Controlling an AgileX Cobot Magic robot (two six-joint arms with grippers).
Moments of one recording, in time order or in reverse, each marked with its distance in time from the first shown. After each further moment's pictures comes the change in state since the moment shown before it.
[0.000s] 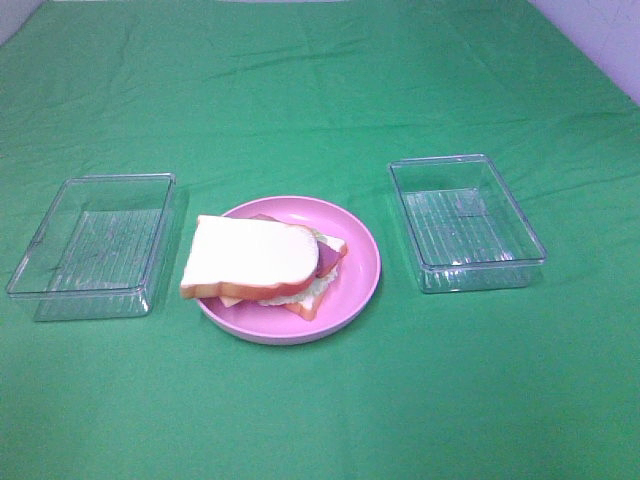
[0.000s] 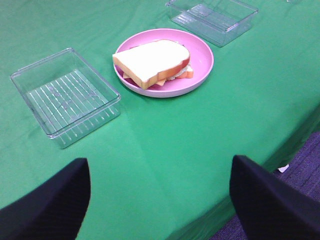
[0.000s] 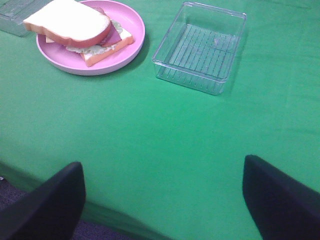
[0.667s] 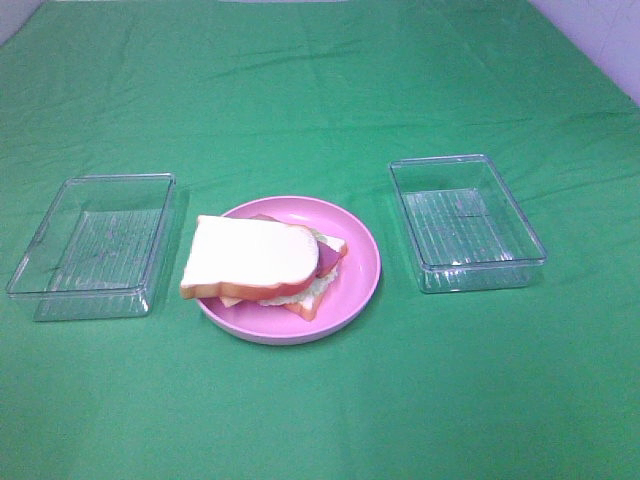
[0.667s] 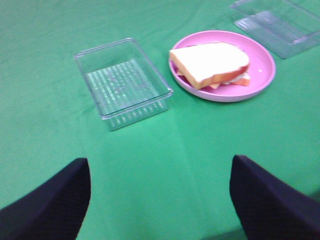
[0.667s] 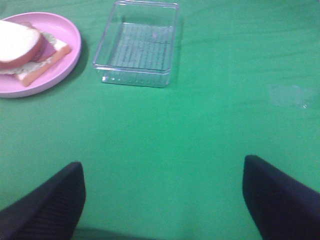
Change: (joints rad) left arm 0.278 0.000 0.000 0.000 0.000 0.000; right arm -0.286 0.000 0.000 0.008 0.000 0.000
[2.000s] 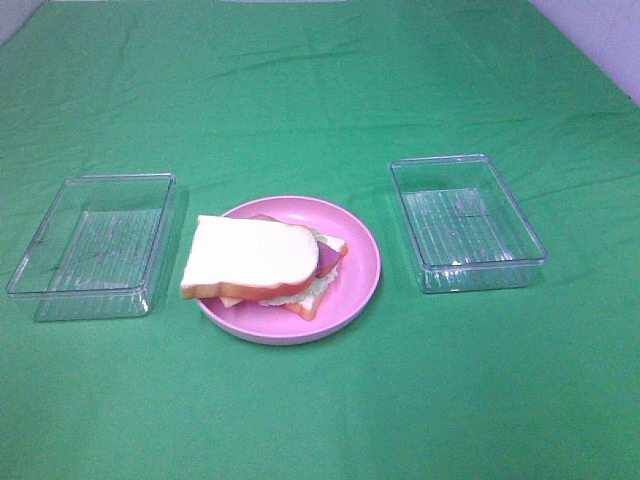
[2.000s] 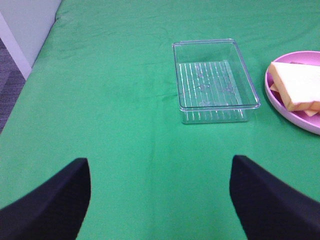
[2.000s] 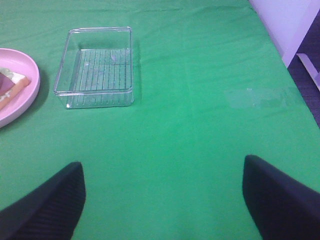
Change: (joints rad) left arm 0.380 0.000 0.000 0.000 0.000 0.001; right arm -0.167 -0.093 0.000 0.001 0.000 0.000
